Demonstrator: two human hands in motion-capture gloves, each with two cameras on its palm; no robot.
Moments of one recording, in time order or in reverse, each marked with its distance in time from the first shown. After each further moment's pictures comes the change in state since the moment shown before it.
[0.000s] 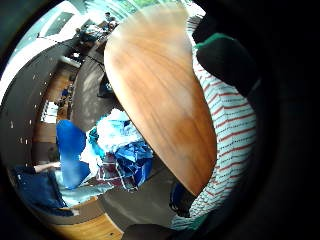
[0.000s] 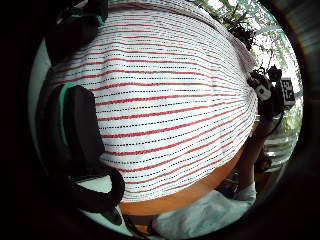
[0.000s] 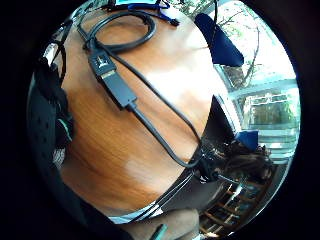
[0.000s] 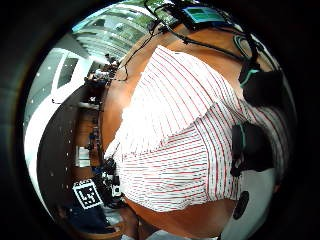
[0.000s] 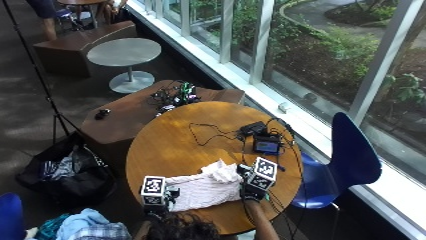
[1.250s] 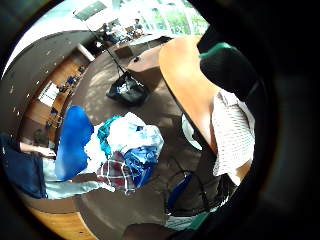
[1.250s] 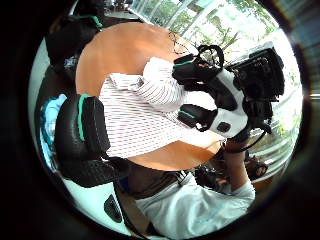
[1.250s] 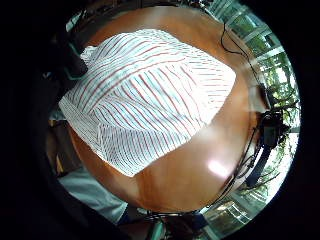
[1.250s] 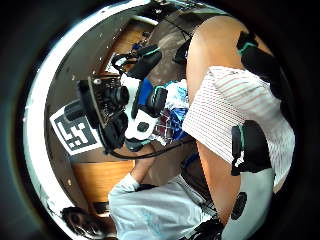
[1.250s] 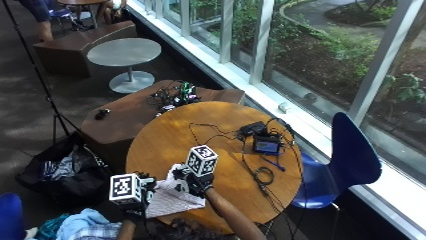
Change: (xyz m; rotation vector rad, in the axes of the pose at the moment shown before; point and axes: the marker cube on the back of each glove) left arm -0.074 0.027 -0.111 0.251 0.097 -0.160; right arm -0.245 0.086 -0.023 -0.322 -0.195 -0.937
